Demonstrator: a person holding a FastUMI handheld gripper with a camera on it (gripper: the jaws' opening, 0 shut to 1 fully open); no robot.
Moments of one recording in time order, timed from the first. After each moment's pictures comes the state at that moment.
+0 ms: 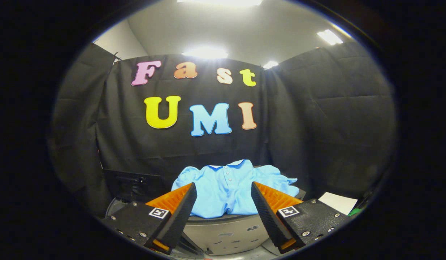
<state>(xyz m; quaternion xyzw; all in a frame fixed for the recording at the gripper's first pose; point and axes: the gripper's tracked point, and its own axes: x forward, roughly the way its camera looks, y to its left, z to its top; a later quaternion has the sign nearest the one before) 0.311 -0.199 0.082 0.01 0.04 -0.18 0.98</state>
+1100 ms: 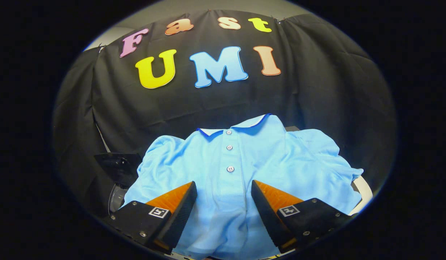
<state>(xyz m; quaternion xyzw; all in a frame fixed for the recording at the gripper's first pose) 0.456 -0.261 -0.023 0.09 0.23 -0.08 0.96</state>
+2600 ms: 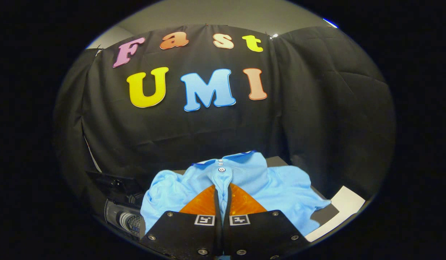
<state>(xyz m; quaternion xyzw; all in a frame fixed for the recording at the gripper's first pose) 0.467 -0.253 0.084 0.05 0.15 -0.16 0.98</state>
